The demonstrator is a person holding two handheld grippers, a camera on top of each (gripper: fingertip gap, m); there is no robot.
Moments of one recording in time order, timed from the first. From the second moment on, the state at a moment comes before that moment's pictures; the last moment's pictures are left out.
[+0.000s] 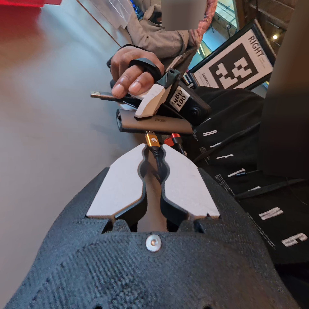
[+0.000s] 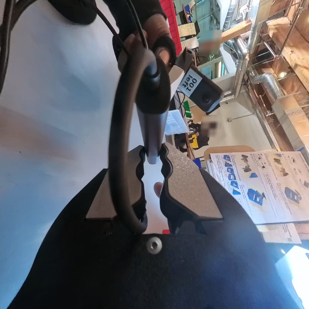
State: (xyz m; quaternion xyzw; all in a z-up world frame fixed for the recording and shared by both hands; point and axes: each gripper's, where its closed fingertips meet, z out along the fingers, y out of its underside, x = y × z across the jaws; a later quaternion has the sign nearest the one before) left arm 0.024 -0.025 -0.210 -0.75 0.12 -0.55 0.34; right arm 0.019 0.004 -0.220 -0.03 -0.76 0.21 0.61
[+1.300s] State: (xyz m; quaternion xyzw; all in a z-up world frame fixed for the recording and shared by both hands) left arm 0.016 -0.061 -0.298 -0.92 0.25 -0.11 0.30; right arm 0.025 0.020 -0.205 -0.04 -0.76 0.22 0.61
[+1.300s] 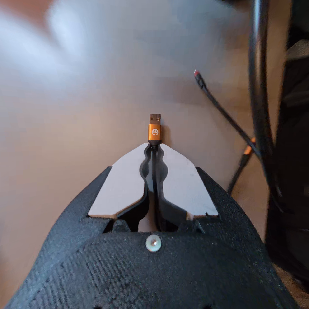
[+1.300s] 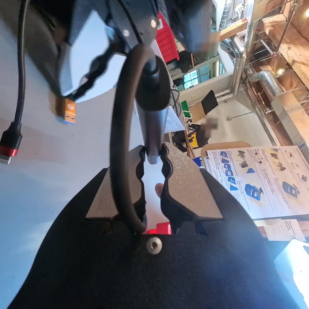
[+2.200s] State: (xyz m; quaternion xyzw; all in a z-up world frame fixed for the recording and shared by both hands) left arm 0.022 -0.035 -0.241 -0.88 0.22 -0.30 0.30; right arm 0.017 0.011 -0.229 0.01 -0.78 0.14 0.61
